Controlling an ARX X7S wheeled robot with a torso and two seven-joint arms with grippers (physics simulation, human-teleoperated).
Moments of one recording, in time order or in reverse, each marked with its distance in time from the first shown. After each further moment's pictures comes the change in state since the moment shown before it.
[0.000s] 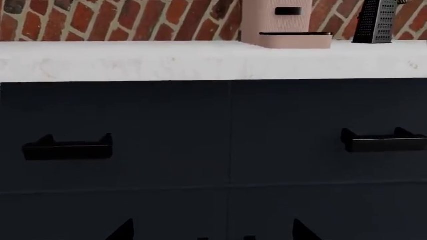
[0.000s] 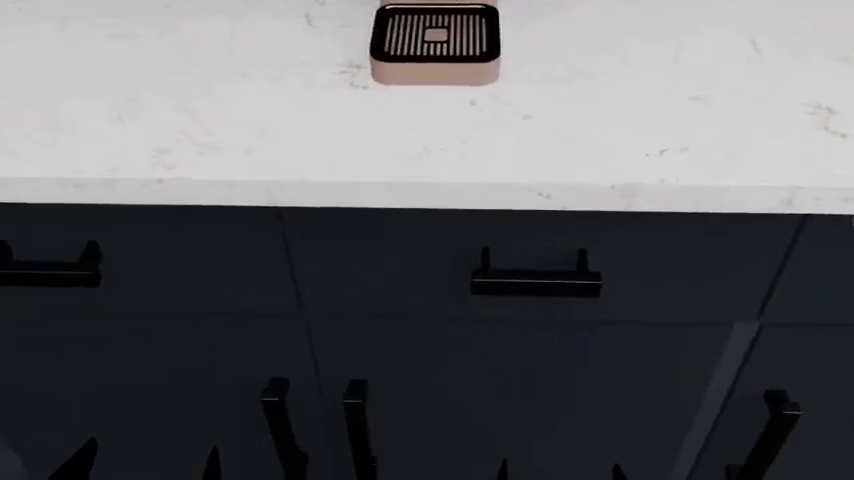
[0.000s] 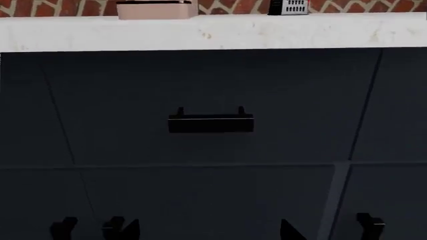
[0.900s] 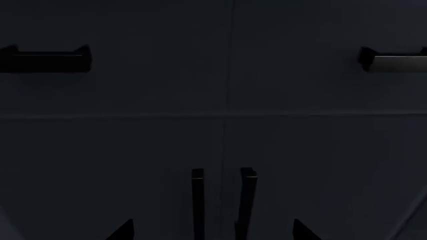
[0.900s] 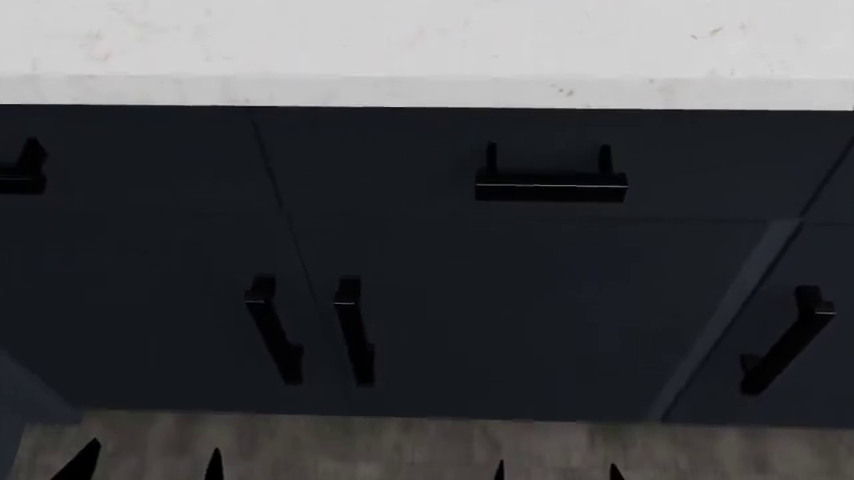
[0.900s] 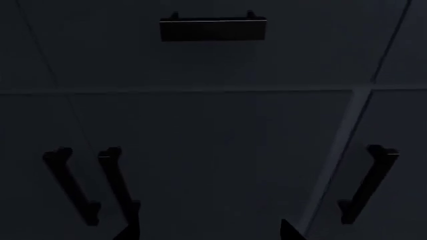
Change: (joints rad) left arm 0.001 -0.017 0.023 -0.004 -0.021 0.025 -0.010; right arm 0.000 0.019 -0.025 -0.001 0.018 -0.017 0.013
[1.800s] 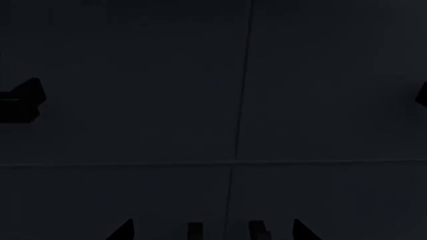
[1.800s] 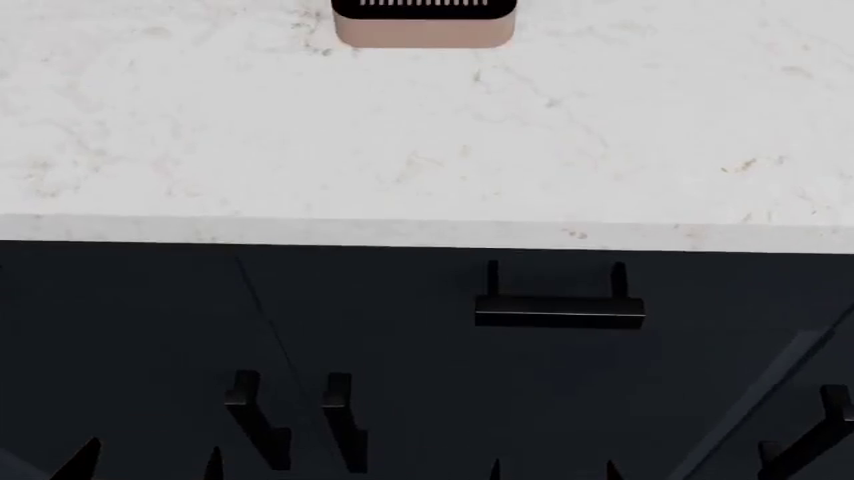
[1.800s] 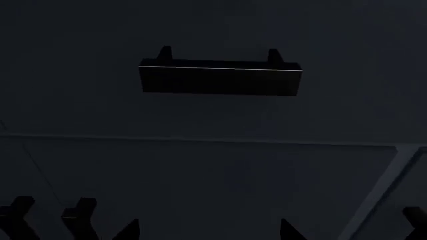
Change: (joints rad) left arm -0.005 -0.018 0.021 0.002 -0.027 0.010 -0.015; right arm 0.005 0.020 -0.034 -0.006 -0.022 -0.003 0.030
